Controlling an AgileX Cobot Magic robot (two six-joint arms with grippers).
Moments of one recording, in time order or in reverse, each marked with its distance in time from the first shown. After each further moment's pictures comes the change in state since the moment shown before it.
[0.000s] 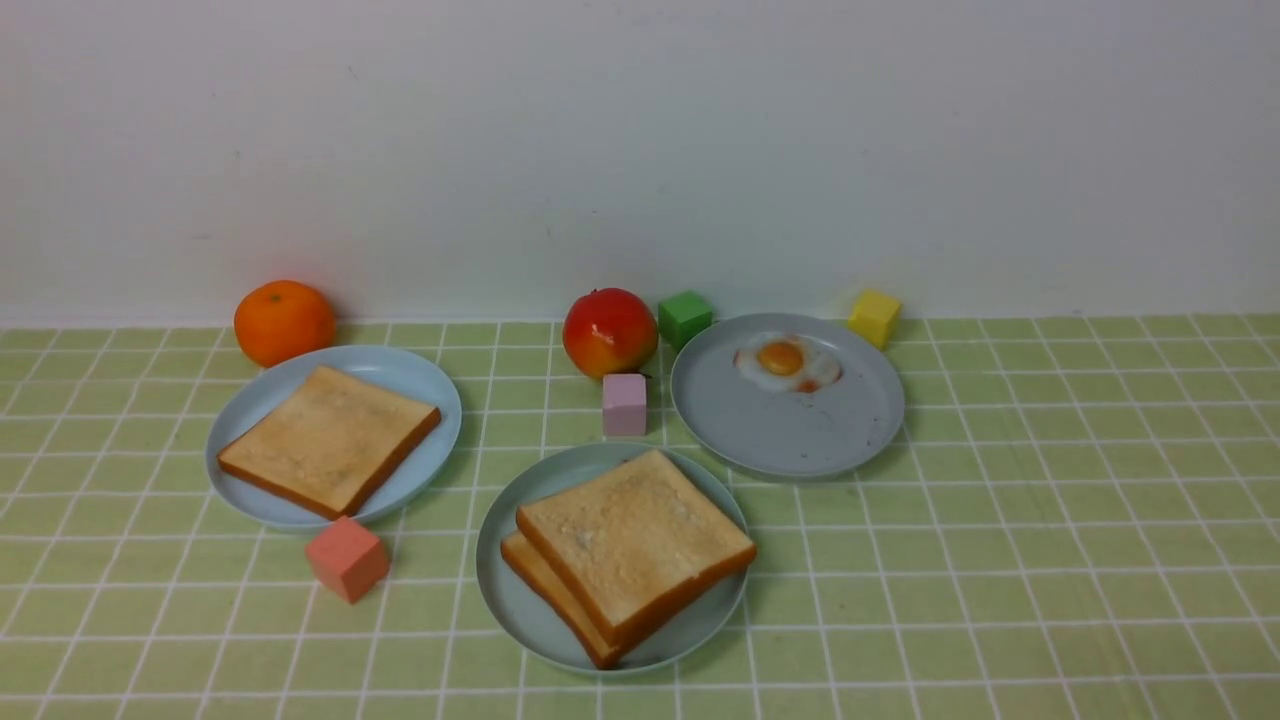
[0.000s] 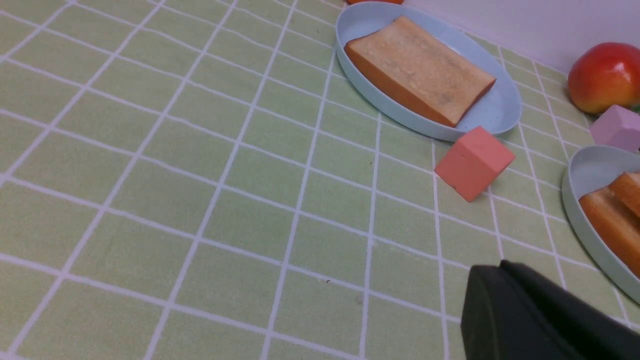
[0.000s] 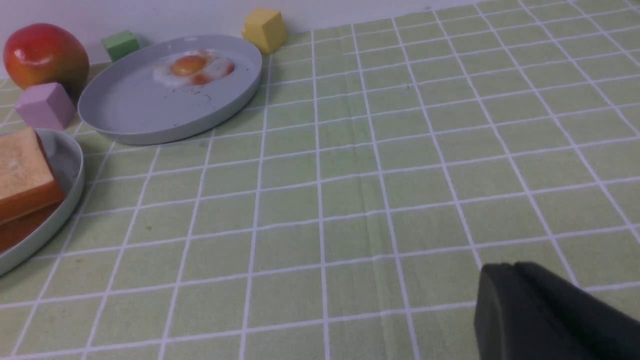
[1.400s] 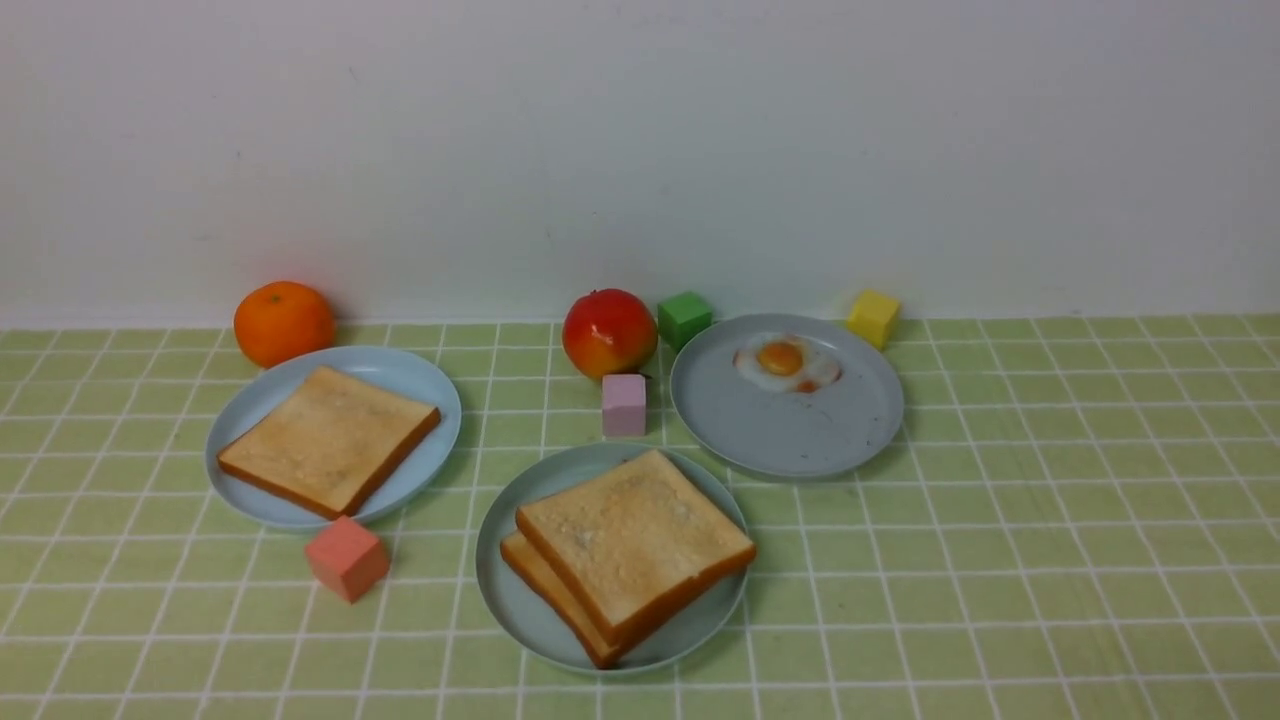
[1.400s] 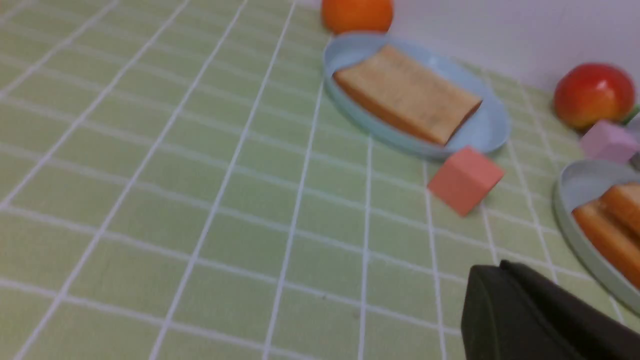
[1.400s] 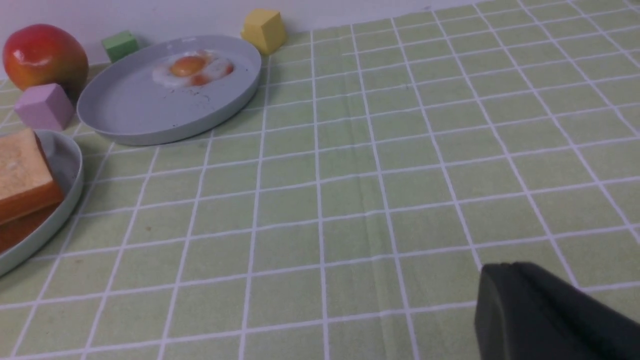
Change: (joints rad) right arm 0.000 0.000 0.000 0.001 0.000 0.000; left arm -0.003 0.000 0.000 0.007 -0.009 0.002
